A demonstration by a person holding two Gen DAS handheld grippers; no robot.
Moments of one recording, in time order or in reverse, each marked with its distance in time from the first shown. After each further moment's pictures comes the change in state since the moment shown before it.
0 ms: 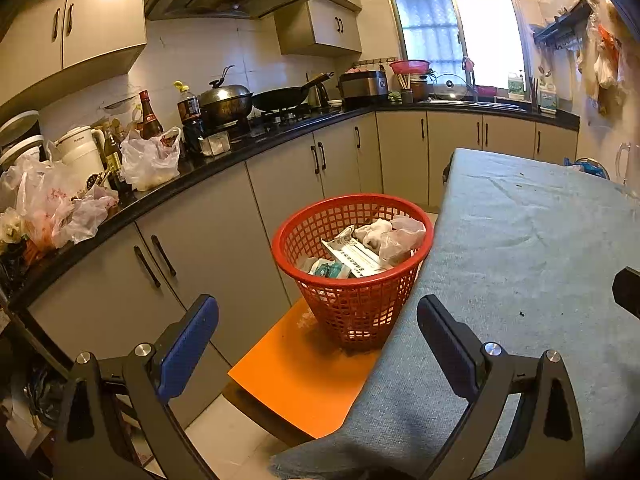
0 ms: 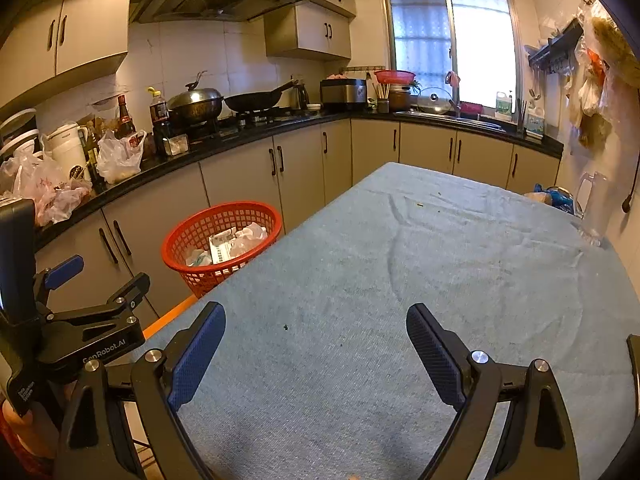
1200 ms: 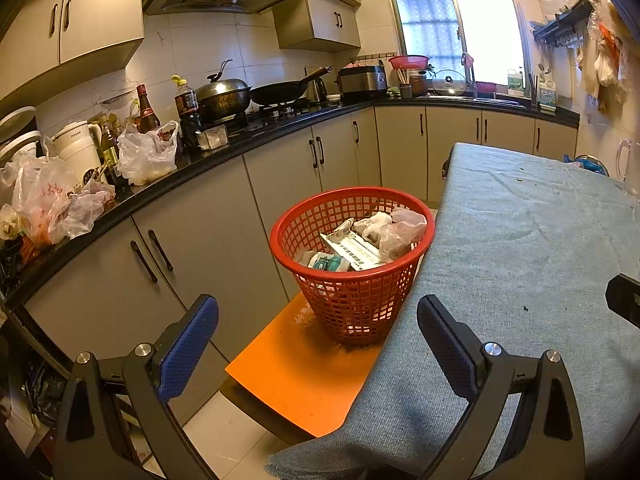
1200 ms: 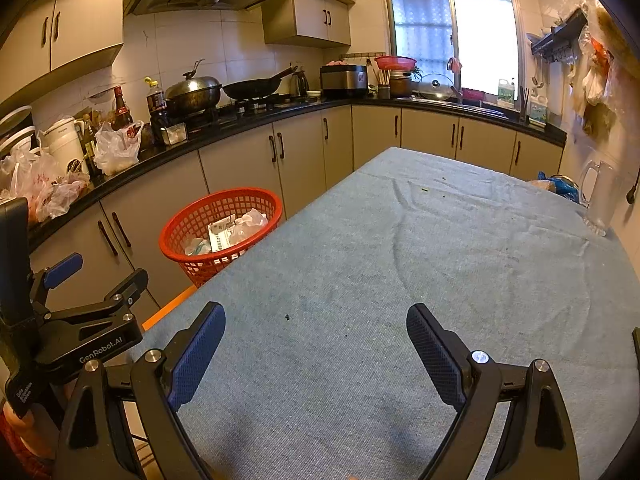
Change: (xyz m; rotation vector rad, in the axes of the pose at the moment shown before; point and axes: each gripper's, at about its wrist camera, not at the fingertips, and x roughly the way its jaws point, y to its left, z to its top) left arm 0.010 0.001 -0.005 0.000 0.015 -0.010; right arm 0.011 0.002 -0.002 0.012 0.048 0.006
